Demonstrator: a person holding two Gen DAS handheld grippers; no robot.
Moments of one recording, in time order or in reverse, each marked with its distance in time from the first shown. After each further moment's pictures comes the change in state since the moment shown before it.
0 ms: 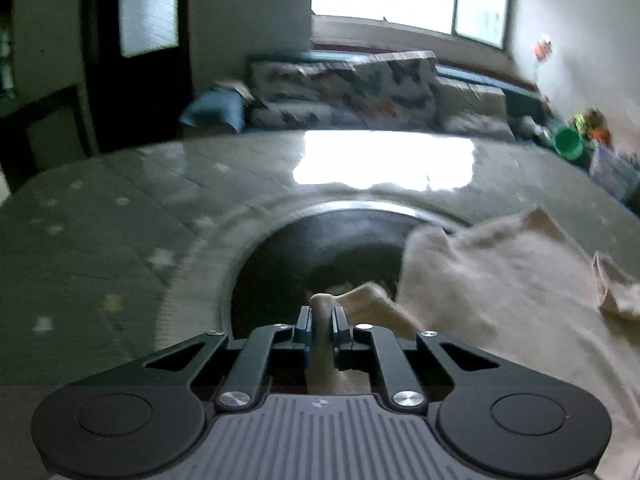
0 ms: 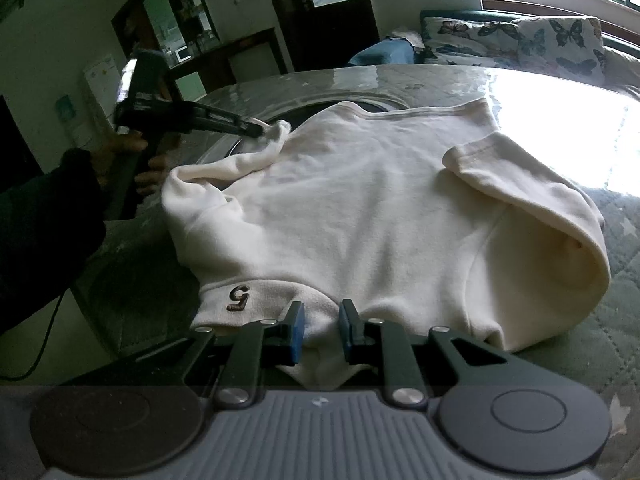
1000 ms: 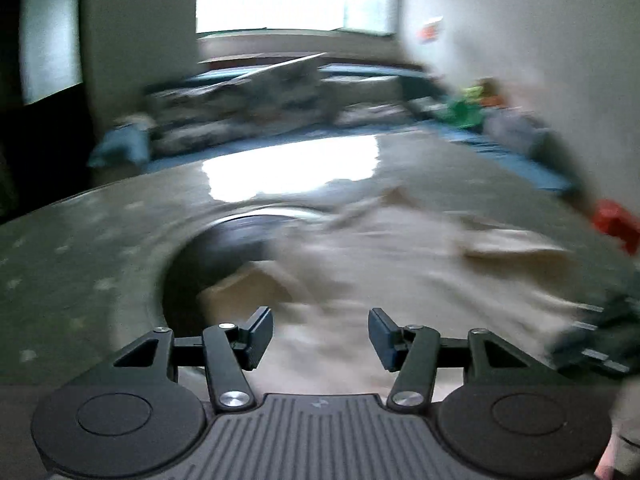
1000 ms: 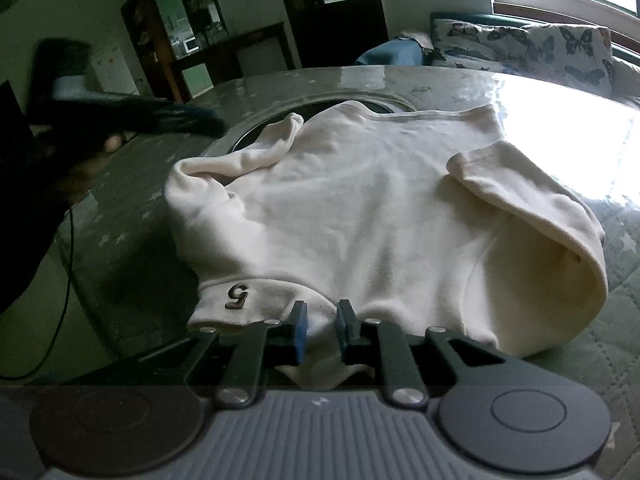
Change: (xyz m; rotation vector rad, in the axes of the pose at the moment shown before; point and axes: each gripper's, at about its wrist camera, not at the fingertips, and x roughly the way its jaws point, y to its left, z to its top) left arm -0.055 -0.030 -0.002 0.208 0.040 -0.225; right arm 0.002 0.000 0.004 -0.040 0.016 0.000
